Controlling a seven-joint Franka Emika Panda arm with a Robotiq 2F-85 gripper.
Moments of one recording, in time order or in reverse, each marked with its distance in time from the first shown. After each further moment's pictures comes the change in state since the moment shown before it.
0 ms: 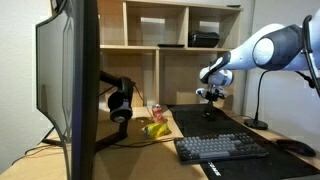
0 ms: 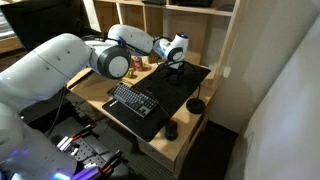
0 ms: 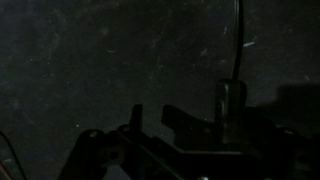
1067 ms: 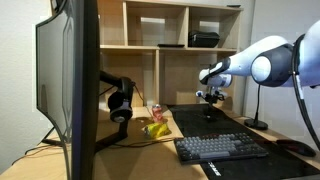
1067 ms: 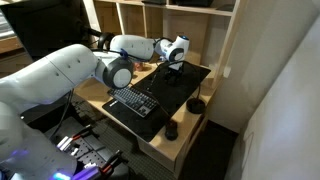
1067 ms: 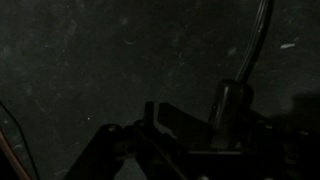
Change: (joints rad) arm -0.005 0.140 0.000 0.239 -0.005 -0.195 -0.035
